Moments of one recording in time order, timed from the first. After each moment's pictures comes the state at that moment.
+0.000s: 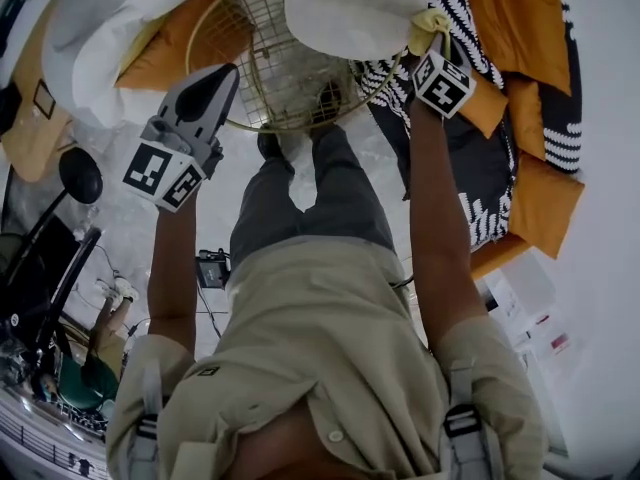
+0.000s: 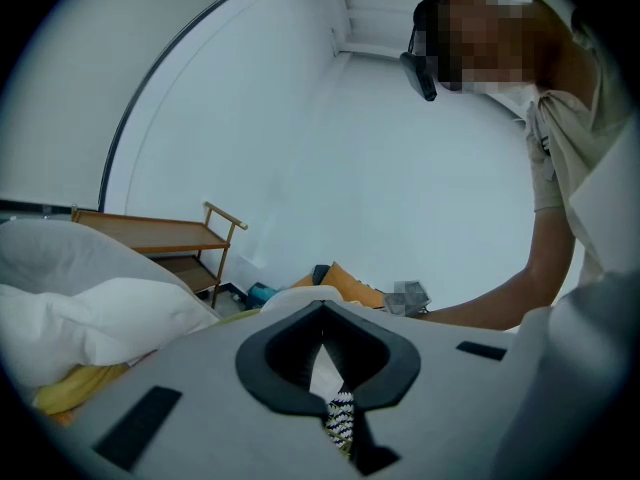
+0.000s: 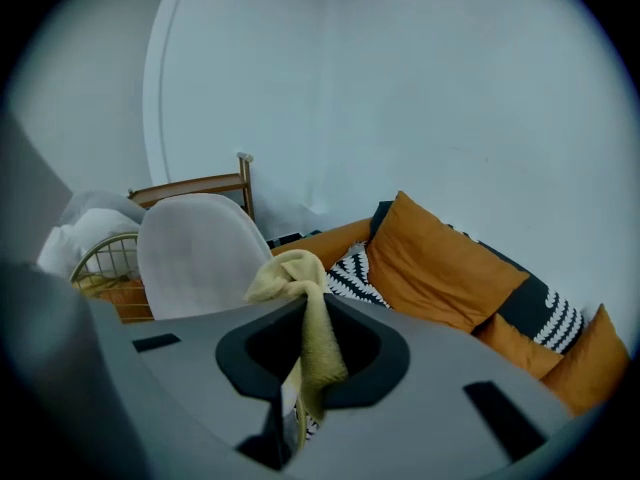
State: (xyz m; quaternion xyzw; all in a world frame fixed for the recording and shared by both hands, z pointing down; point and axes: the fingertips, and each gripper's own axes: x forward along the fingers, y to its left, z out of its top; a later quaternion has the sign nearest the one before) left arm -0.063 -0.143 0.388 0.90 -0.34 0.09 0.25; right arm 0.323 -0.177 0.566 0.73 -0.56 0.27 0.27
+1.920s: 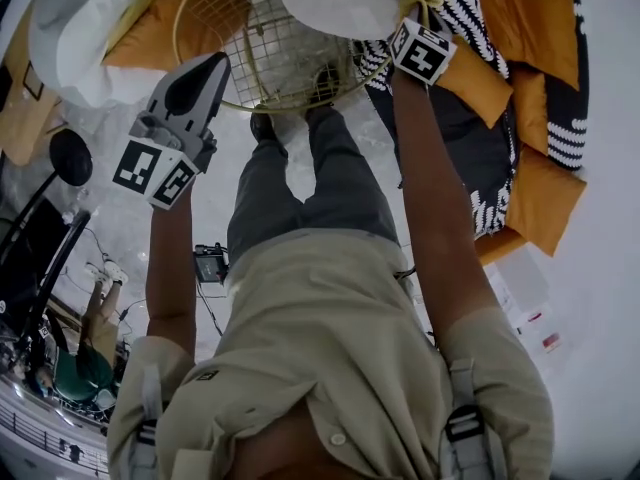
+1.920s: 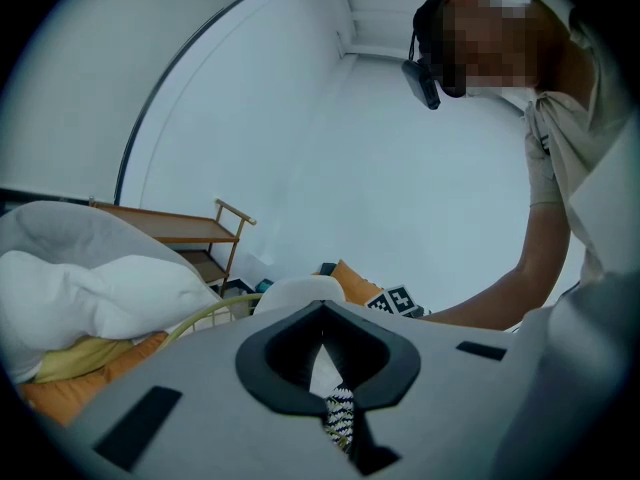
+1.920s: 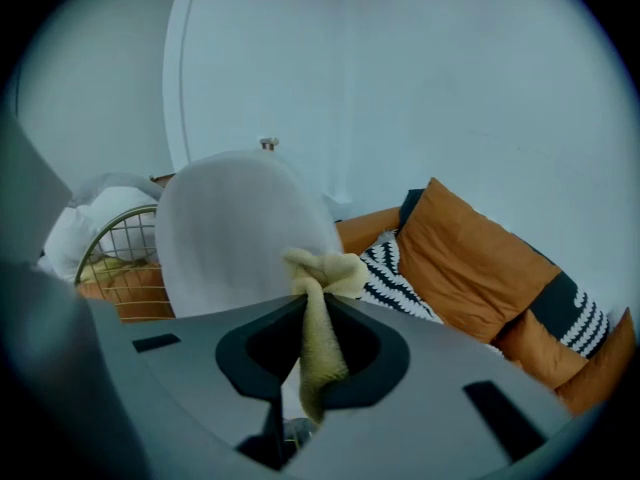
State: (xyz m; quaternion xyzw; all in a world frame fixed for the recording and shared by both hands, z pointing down) left arm -0.061 -0.114 0.408 0.89 -0.37 0.08 0.25; right arm 0.278 -0.191 0.614 0.69 -0.60 0.28 0.29
